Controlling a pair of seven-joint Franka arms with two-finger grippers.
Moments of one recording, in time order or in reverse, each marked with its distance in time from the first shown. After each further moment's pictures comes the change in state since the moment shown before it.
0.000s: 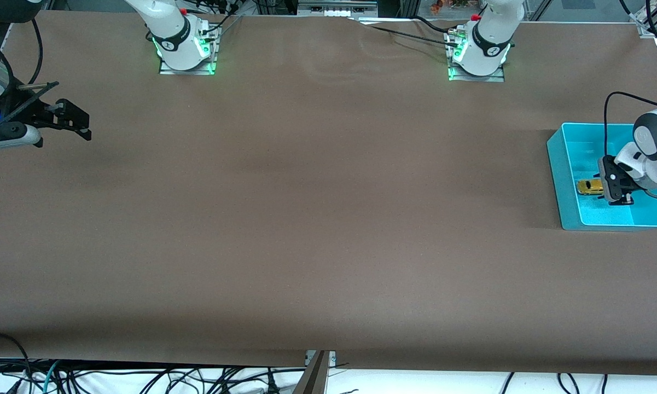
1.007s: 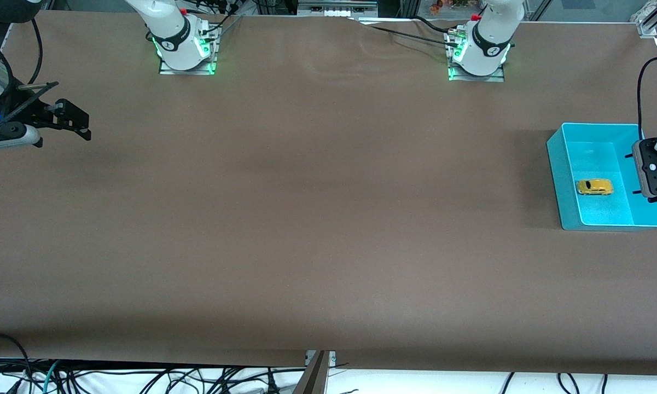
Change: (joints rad) left arm -0.022 -0.207 -0.189 0.262 0.048 -0.601 -0.210; right arm 0.000 0.000 -0.001 0.000 0.000 0.000 0.000
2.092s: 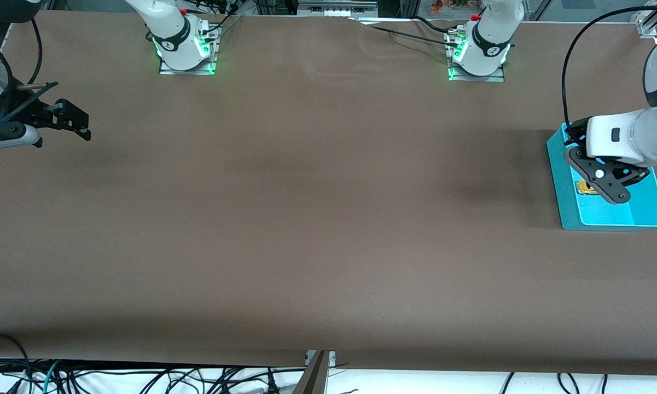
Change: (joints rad) left arm -0.083 -0.019 -0.364 0.282 0.013 -0.384 -0.964; right arm 0.000 0.000 -0.001 0.000 0.000 0.000 0.000
